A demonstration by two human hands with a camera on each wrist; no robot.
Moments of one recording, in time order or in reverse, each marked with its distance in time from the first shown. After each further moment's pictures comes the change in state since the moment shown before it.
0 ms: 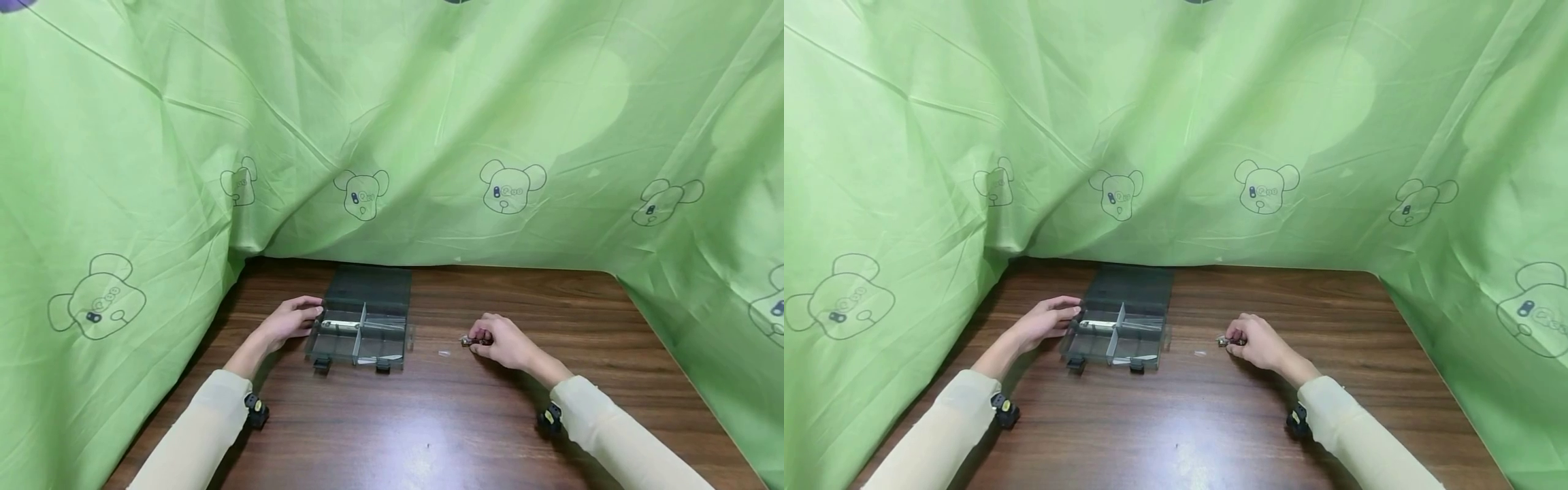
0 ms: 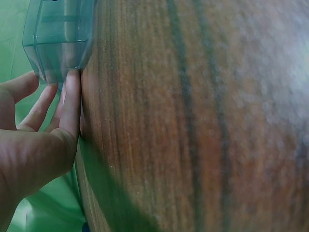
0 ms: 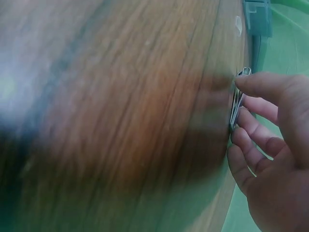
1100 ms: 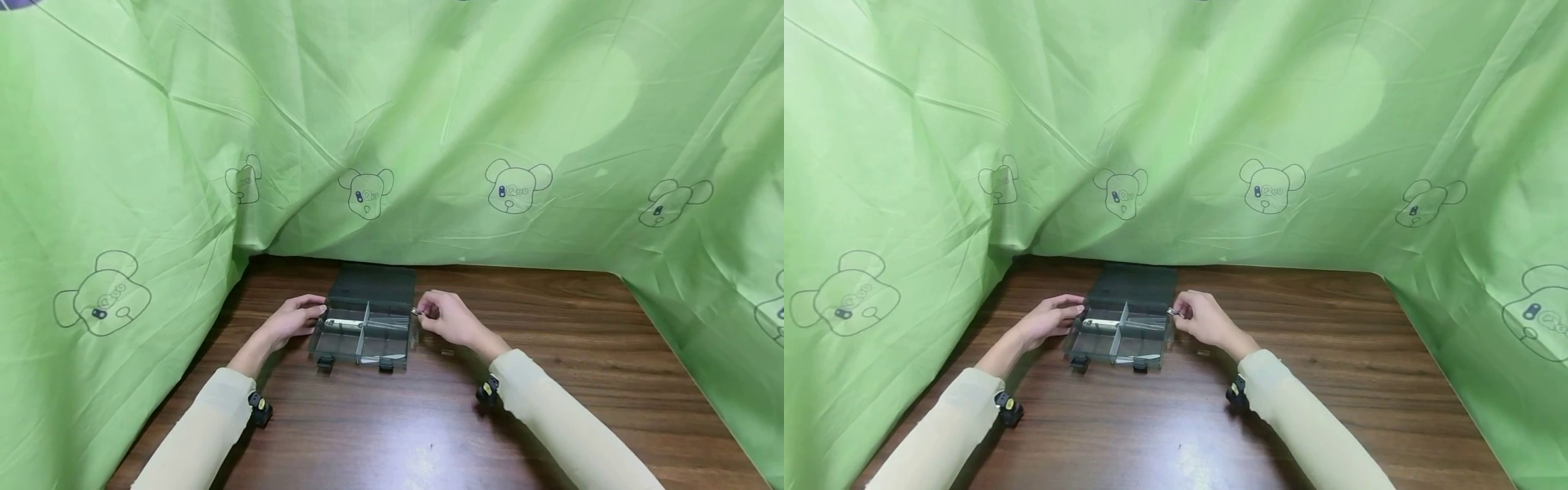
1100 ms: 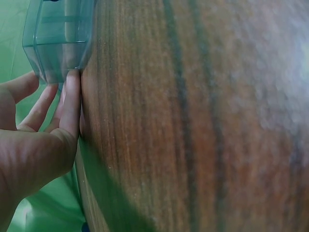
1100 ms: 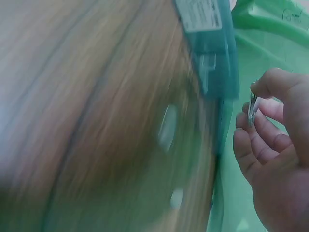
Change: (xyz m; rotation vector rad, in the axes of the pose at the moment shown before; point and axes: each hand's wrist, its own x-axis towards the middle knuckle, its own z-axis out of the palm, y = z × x) left_hand 0.002 -0.004 -0.001 -0.010 0.006 0.009; right_hand 0.096 -0.064 0.034 0.175 0.073 -0.034
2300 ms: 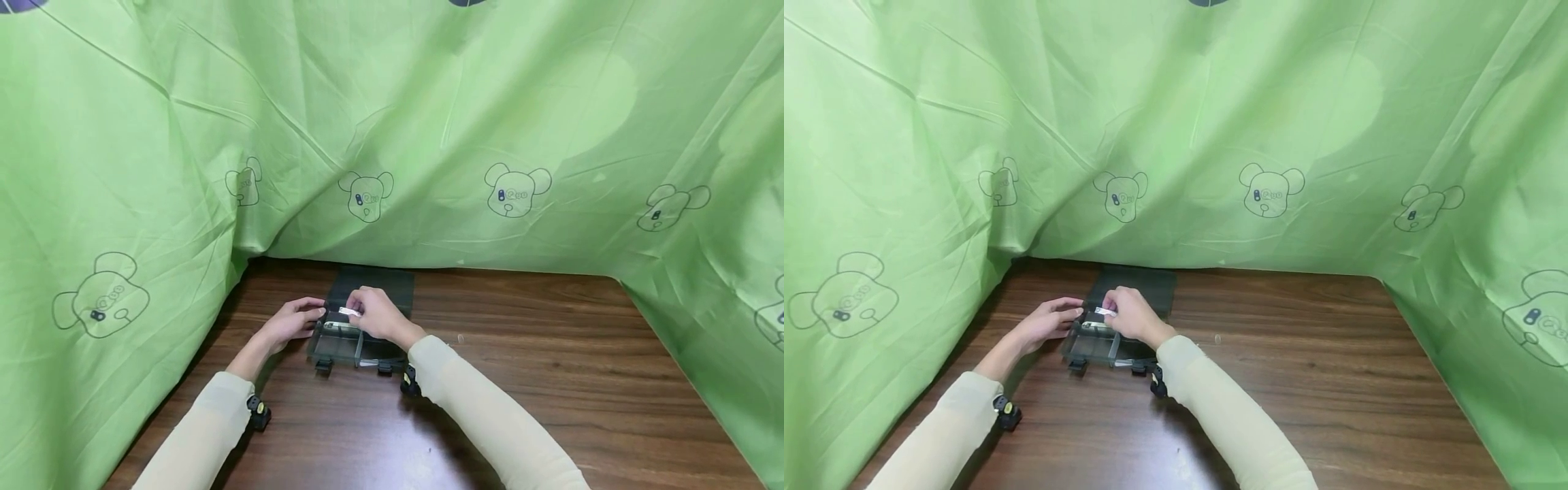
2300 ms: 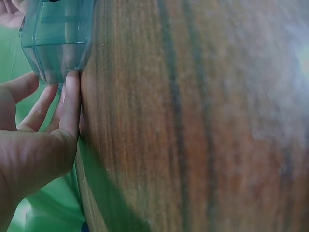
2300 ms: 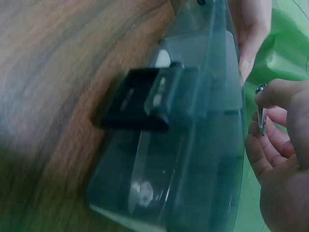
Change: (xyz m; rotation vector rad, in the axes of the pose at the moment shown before) left_hand -0.002 0.002 0.002 -0.002 0.002 0.000; right_hand 0.087 -0.075 0.087 -0.069 -0.078 -0.022
